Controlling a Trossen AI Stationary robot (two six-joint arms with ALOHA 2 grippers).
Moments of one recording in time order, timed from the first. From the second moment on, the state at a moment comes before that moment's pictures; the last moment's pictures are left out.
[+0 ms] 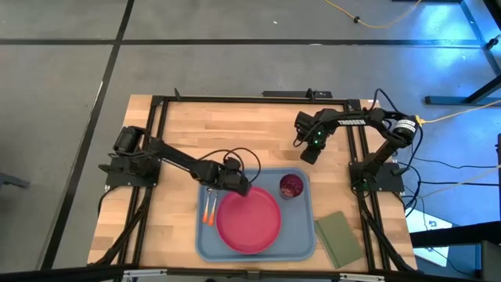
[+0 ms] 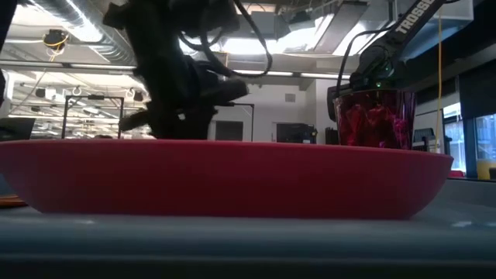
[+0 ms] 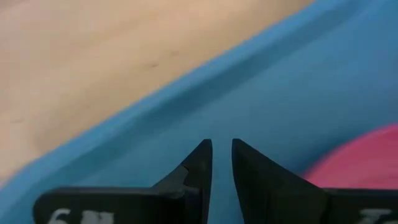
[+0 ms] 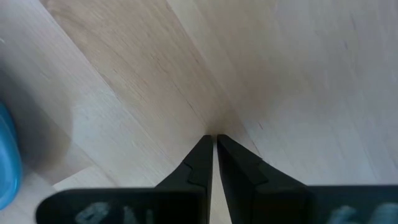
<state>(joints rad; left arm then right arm) -0.21 1.81 1.10 -0.49 -0.38 -1.26 -0.55 1.66 0.83 -0.83 -0.14 0.01</state>
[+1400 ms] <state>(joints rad) -0.22 1.82 1.10 -0.69 -0.38 -1.33 -0.55 1.66 0.83 -0.83 -0.13 0.01</state>
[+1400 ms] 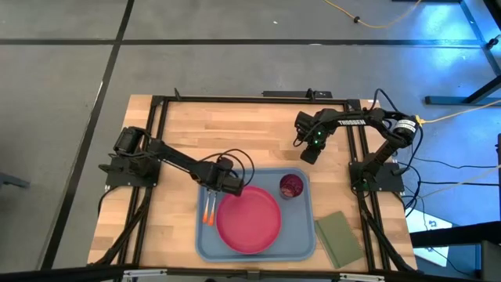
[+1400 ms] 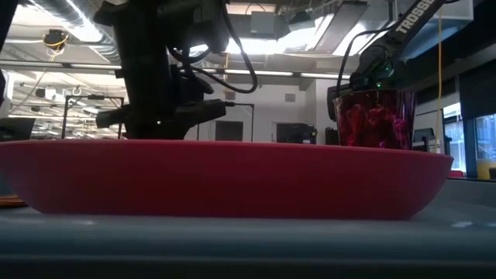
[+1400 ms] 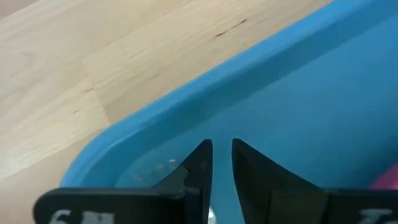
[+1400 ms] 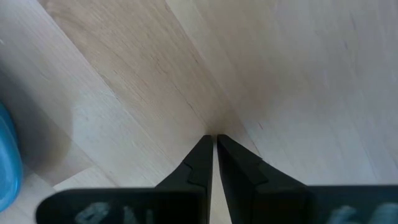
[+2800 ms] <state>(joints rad) -0.64 1.70 1.11 -0.78 -0.31 -1.22 -0.55 1.65 0.83 -0.90 -0.14 0.08</state>
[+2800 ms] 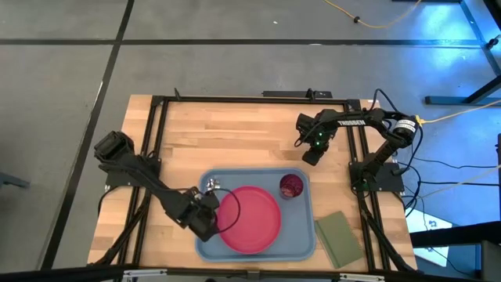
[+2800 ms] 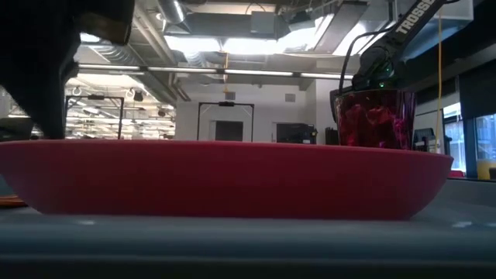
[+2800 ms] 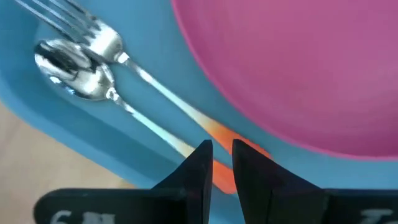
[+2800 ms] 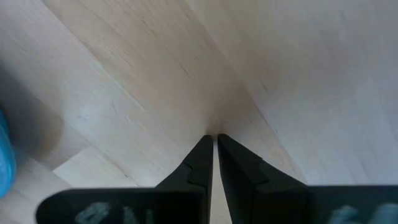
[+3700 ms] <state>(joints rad) -0.60 1.75 1.11 -0.65 -0.26 -1.16 -0.55 1.65 0.83 -0.92 -0.13 0.02</state>
